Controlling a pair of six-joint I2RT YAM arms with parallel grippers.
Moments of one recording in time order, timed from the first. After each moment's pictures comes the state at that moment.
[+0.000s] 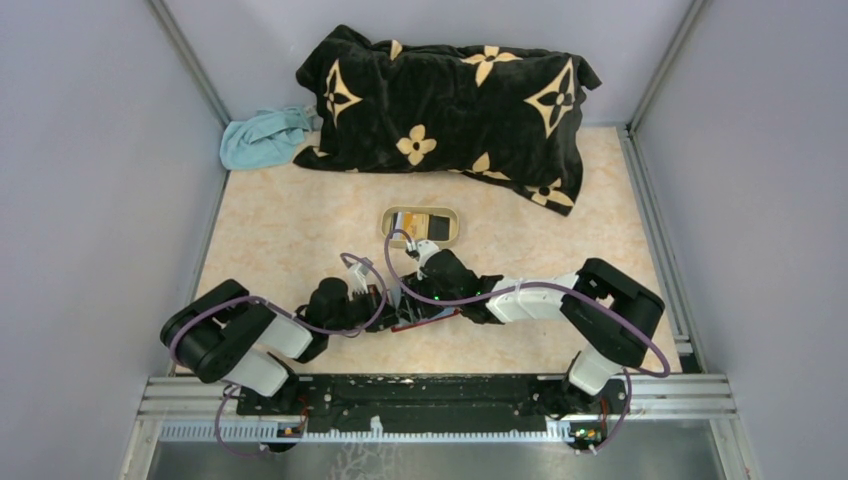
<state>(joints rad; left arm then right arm) -0.66 1.50 0.09 0.97 0.35 -0.82 0.99 1.61 0.71 0.24 -0.12 0.51</state>
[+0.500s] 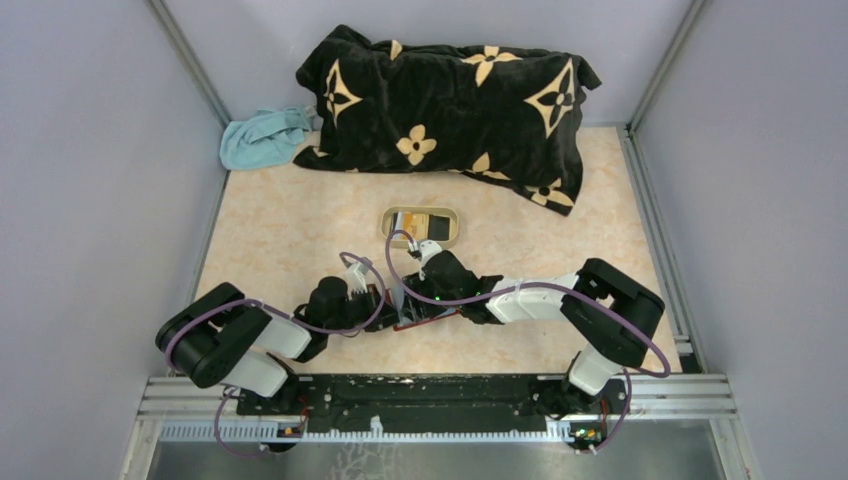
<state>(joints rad) -0.66 1.46 0.10 0.92 0.35 -0.82 1.00 1.61 0.71 0.20 -0.06 0.51</state>
